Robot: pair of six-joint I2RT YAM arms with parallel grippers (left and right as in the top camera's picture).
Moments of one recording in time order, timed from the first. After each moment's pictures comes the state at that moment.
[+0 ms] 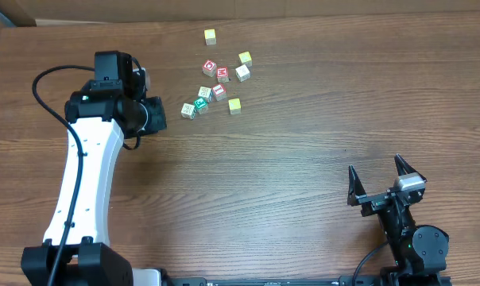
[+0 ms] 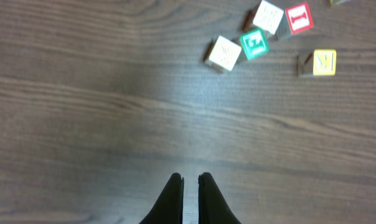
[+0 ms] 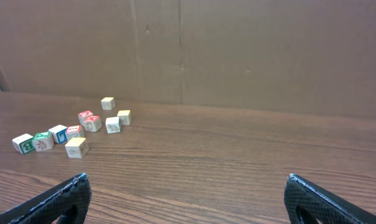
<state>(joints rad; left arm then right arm) 0.05 1.57 1.40 -1.02 0.06 -0.16 0.07 0.01 0.02 -0.02 -0.15 0.02</state>
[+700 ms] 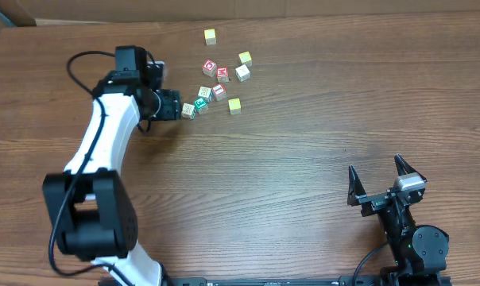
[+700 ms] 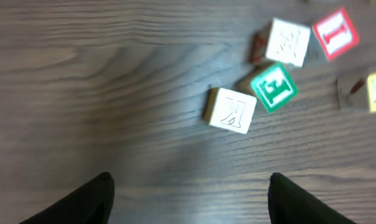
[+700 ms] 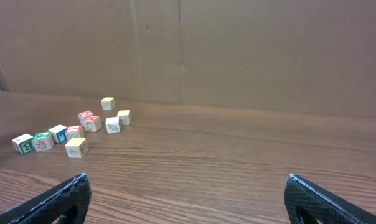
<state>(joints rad) 0.04 1.87 1.40 -0.73 0.11 0.05 0.07 0.01 0.02 -0.02 -0.15 0.02</state>
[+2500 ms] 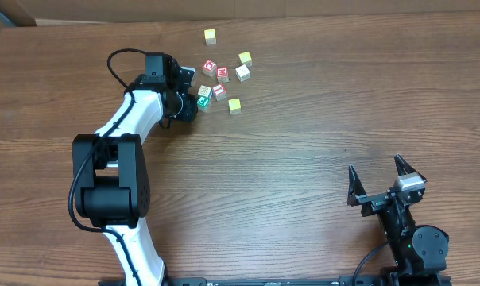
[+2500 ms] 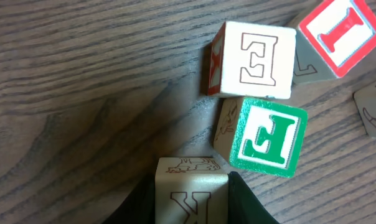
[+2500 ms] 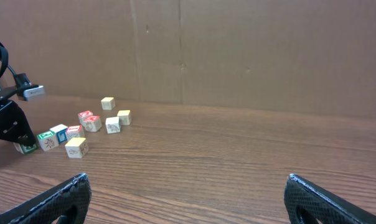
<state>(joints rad) -0.03 2.07 1.41 -0.52 0.17 0.17 0.07 0.01 0.02 -0.02 -0.15 0.02</state>
